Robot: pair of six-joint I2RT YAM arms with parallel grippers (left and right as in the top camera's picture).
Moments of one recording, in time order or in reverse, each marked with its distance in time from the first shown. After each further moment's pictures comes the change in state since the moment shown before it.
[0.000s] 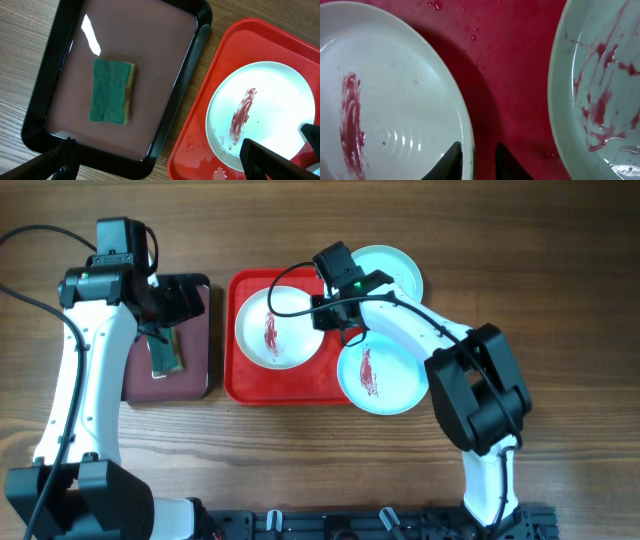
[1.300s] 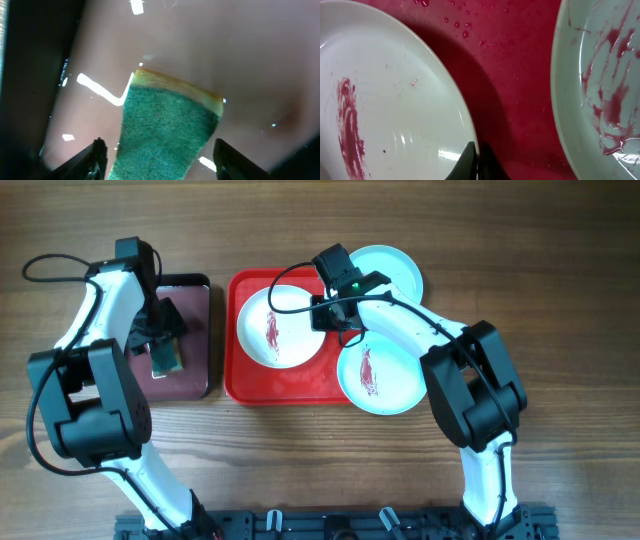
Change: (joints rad) left arm 0.096 0.406 -0.001 0.087 -0.123 -0.029; right arm 0.000 0.022 0.005 0.006 -0.009 0.059
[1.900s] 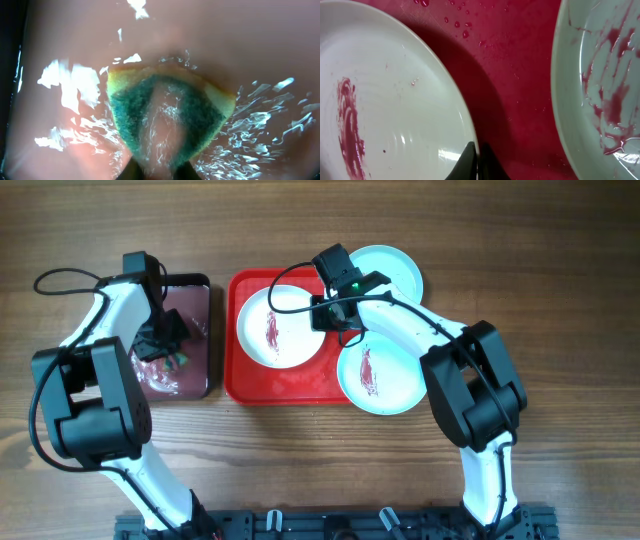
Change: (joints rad) left arm 0.000 0.000 -0.113 0.110 0.024 0.000; right arm 0.000 0.000 0.000 0.000 0.000 0.003
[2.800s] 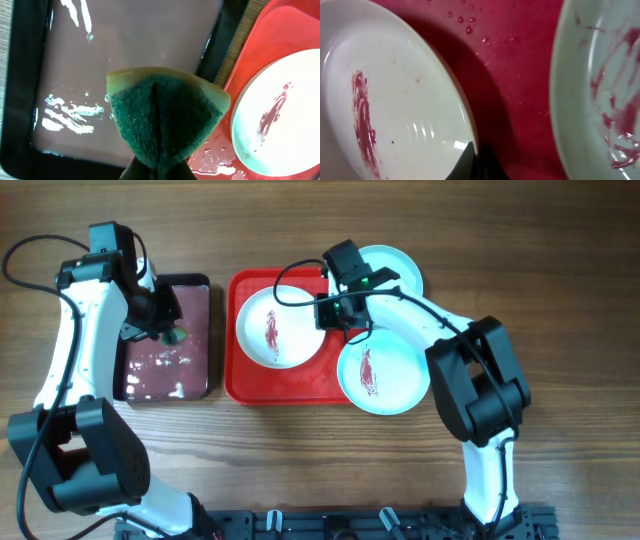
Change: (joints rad) left arm 0.000 -0.235 0.125 -0.187 0.204 0.161; right arm -0.051 0.011 0.000 0.002 -0.148 -0.046
